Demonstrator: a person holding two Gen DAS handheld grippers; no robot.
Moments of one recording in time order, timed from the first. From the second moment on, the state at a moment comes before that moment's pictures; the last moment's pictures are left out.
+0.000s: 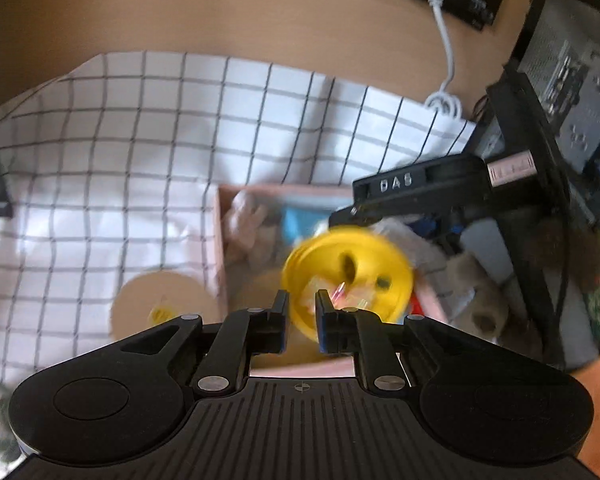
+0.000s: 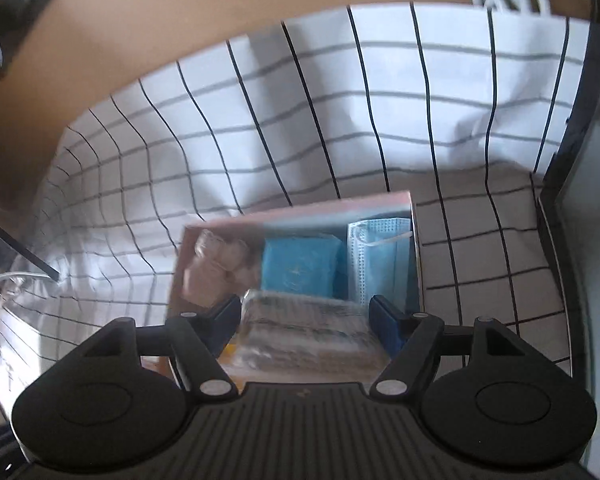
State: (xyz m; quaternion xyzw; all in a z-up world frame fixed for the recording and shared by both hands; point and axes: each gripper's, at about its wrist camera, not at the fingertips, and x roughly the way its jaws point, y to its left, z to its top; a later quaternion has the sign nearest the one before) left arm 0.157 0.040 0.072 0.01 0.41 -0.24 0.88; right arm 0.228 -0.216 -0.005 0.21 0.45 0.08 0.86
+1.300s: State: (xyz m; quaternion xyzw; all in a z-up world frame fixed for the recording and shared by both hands) left arm 0.011 0.074 -0.034 0.00 0.39 -0.05 0.92; right arm 0.015 -0.160 -0.061 0.02 0.35 0.12 0.93
